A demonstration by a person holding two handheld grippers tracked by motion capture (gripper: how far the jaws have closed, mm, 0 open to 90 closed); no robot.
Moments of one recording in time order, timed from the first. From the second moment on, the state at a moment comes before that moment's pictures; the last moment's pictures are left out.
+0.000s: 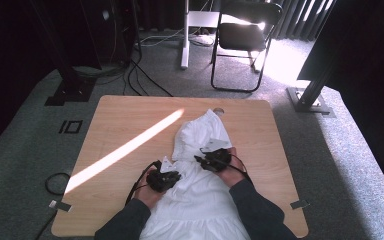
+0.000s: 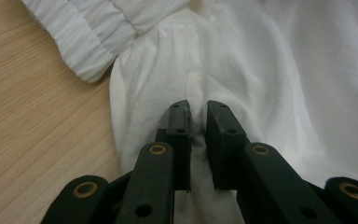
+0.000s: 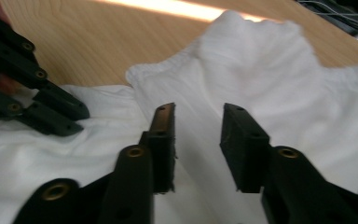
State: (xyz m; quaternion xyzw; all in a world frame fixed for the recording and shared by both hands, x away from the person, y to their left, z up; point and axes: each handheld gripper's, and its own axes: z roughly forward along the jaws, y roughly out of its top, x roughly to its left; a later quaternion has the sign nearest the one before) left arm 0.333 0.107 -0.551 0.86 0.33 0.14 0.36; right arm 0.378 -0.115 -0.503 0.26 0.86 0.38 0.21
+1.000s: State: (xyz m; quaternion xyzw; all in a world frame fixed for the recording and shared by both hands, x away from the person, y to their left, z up) left arm 0.321 0.115 -0.547 0.85 0.36 0.16 0.35; right arm 0.479 -0.223 -0.503 0.52 0.72 0.41 0.18
